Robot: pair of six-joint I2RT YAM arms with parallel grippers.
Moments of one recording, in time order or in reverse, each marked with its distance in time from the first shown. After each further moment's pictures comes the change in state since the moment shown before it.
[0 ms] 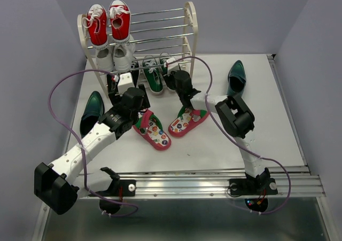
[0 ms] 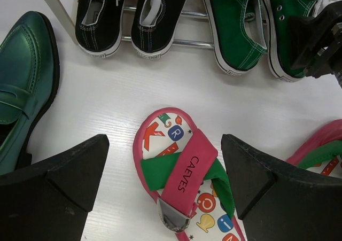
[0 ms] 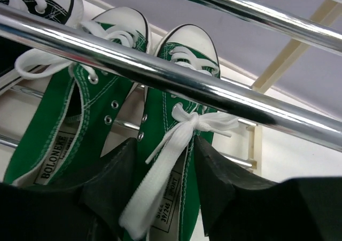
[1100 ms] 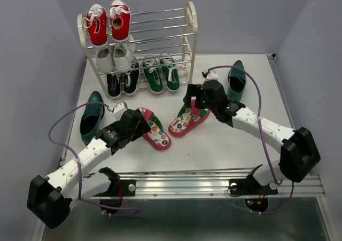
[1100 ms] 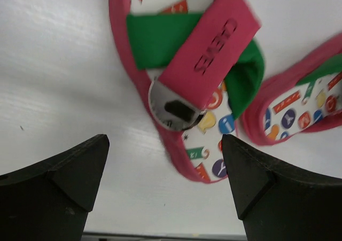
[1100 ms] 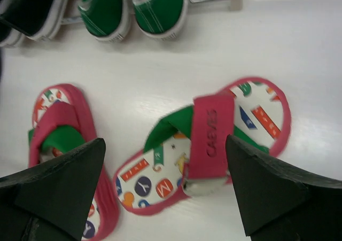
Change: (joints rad) left arm -0.002 -0.158 -0.229 -0.216 0.294 -0.465; right arm 0.008 -0.811 -0.511 -0.692 -0.065 0.657
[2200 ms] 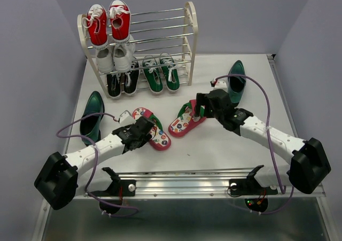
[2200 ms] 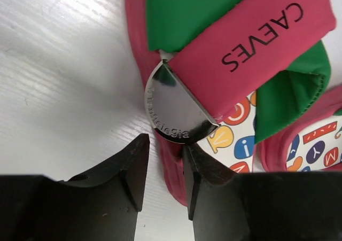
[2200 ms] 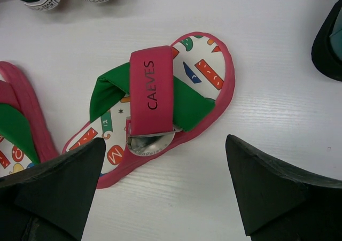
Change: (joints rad) left arm -0.123 0.188 -0.119 0.072 -0.075 -0.365; right arm 0.002 -0.163 -0.167 -0.126 0.123 0.014
